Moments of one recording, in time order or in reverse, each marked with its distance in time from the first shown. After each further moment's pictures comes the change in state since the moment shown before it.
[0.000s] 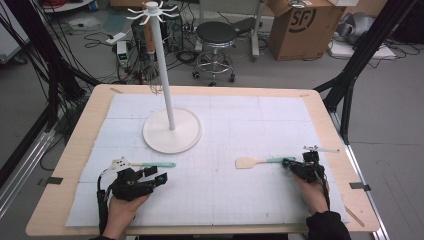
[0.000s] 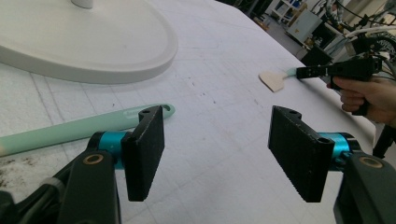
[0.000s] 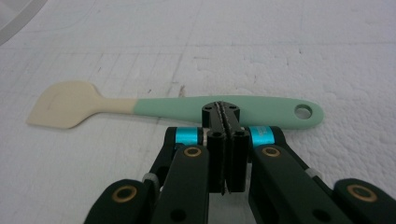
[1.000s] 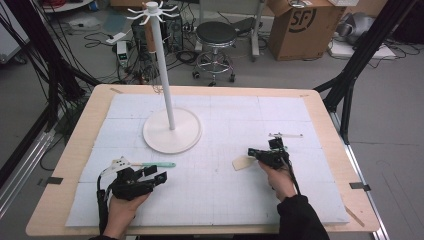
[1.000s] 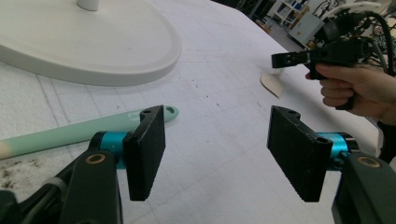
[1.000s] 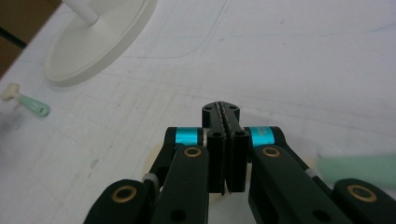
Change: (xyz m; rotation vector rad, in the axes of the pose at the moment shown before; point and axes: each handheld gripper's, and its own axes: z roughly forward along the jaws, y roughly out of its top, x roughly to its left) left arm 0.001 0.000 0.000 -0.010 0.009 -0.003; right arm 0.078 0.033 0.057 0.030 0.212 -0.022
